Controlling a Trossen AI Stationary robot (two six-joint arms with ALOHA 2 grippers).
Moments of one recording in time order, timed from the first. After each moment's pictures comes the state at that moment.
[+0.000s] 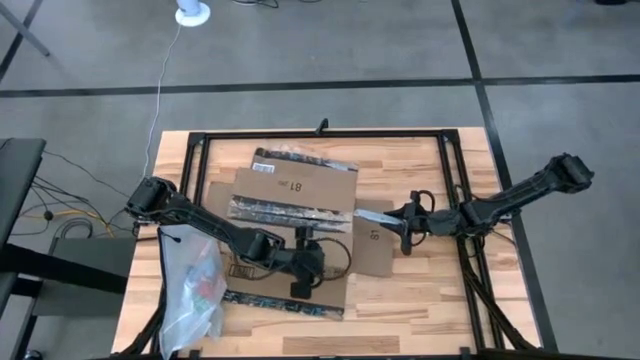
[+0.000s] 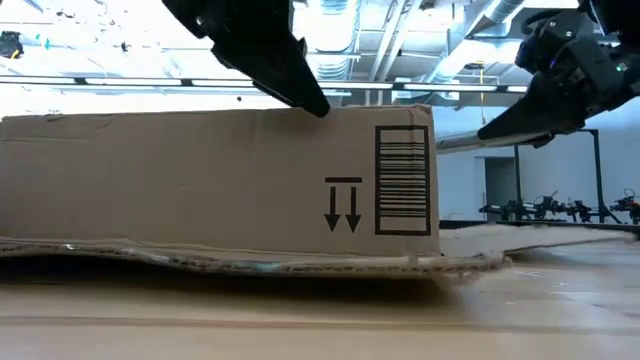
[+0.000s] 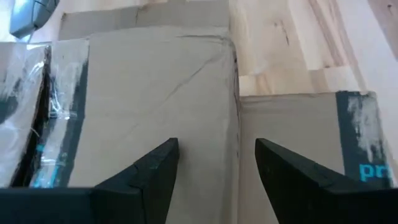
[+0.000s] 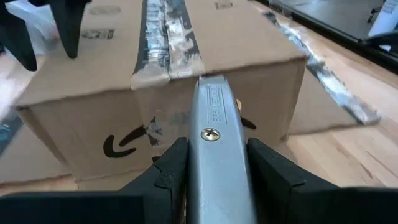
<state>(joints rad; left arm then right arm) -0.36 1.77 1.22 -0.32 -0.35 -0.14 0.32 0.87 0.23 0.18 0.53 0.33</state>
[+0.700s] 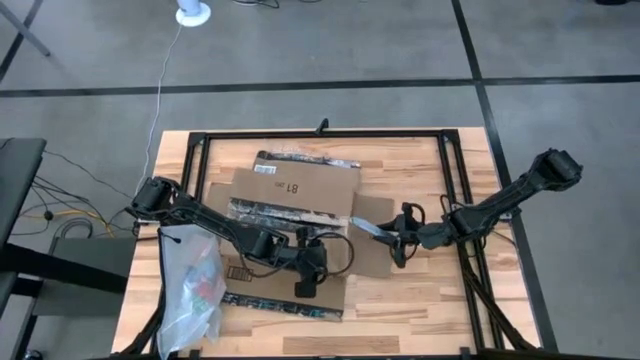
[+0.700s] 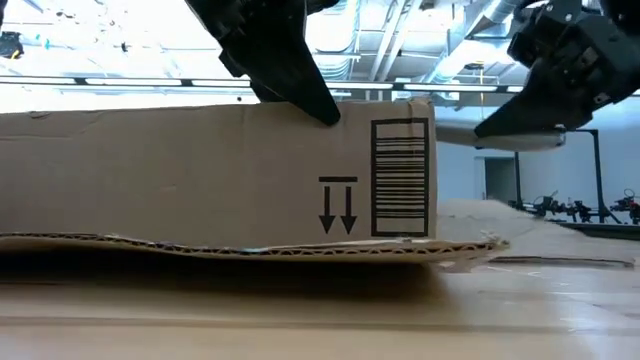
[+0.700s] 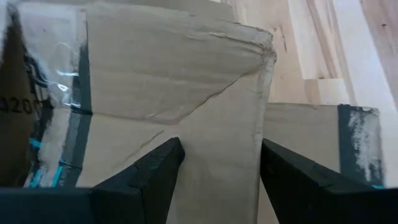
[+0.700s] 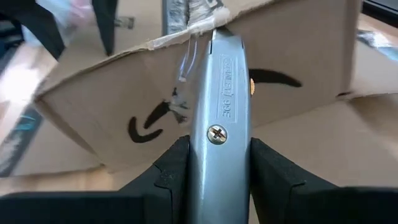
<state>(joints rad) -0.31 1.82 1.22 -0.32 -0.30 -0.23 0.49 1.09 0.33 0.25 0.55 0.42</state>
